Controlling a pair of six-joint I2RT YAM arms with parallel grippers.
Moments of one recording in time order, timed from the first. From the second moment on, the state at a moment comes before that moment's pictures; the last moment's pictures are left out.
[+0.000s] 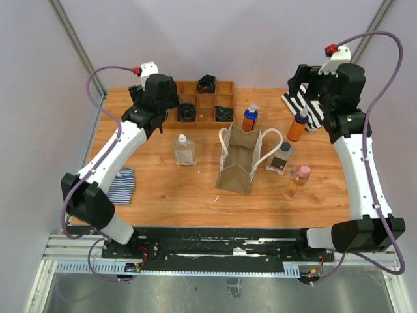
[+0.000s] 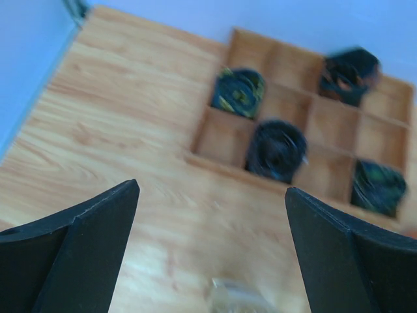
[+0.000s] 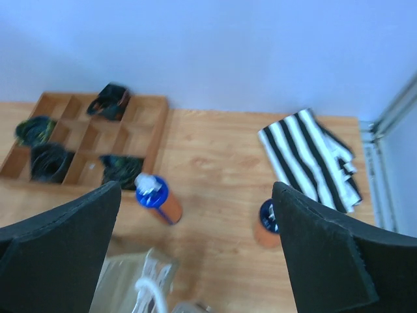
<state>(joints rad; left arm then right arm) -0.44 1.50 1.49 -0.46 -0.63 -0.42 0.05 1.36 1.56 -0.35 -0.09 0.07</state>
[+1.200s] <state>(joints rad) -0.28 1.59 1.55 -0.40 -0.59 -0.30 0.06 1.21 1.32 -0.47 -0.10 0.04</state>
